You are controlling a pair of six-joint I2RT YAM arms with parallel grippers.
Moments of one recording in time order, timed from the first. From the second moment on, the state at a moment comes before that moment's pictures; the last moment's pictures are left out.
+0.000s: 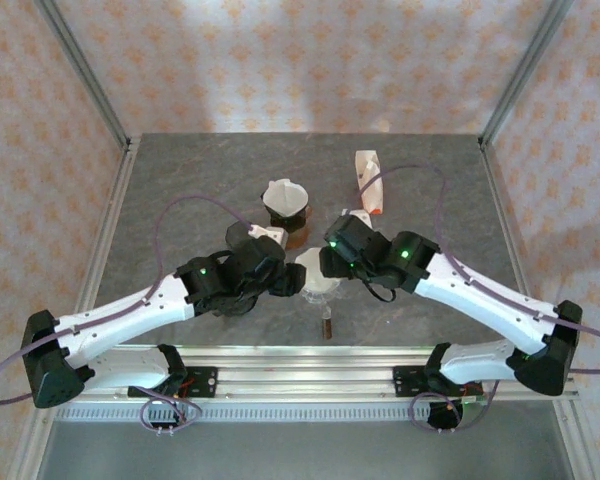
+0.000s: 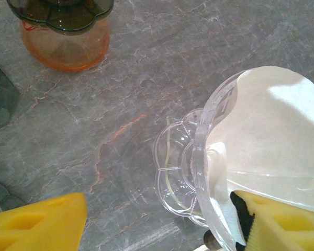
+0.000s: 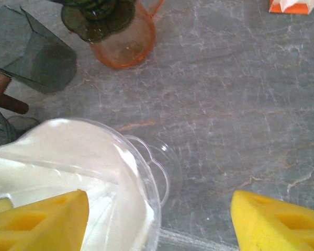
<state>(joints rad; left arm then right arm) -0.94 1.16 0.97 -0.65 -0.20 -0.73 0.96 1.23 1.22 -1.01 0.30 0.74</state>
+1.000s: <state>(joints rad) -0.90 1.00 0.97 -0.66 -0.21 -0.74 0.97 1.03 1.19 -1.02 0.36 0.81</state>
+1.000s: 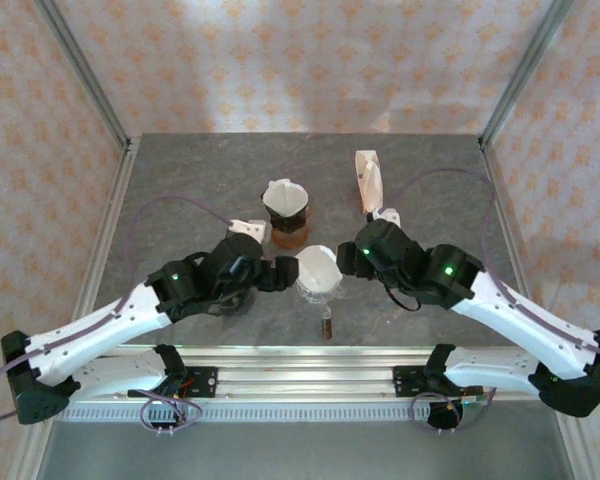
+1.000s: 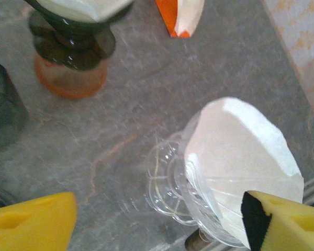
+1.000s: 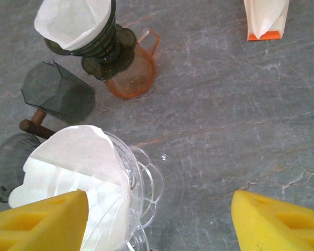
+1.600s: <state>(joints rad) -0.27 1.23 0.85 -0.57 -0.03 -0.69 0.97 0.81 0.94 -1.01 0.35 0.91</state>
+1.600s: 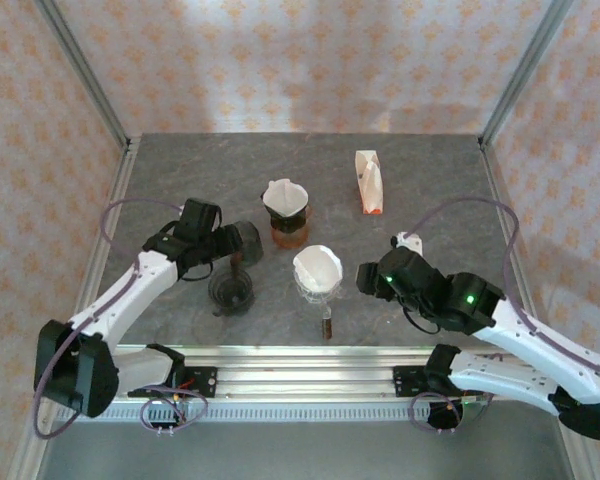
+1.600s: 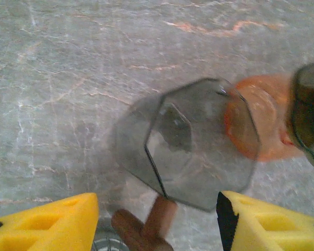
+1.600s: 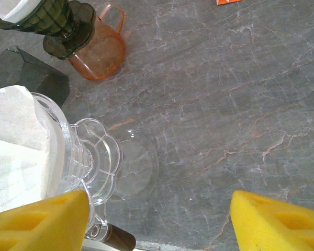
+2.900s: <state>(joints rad) -0.23 1.40 0.89 -0.51 -0.08 -0.70 0.97 0.66 0.83 -1.02 0.36 0.95</state>
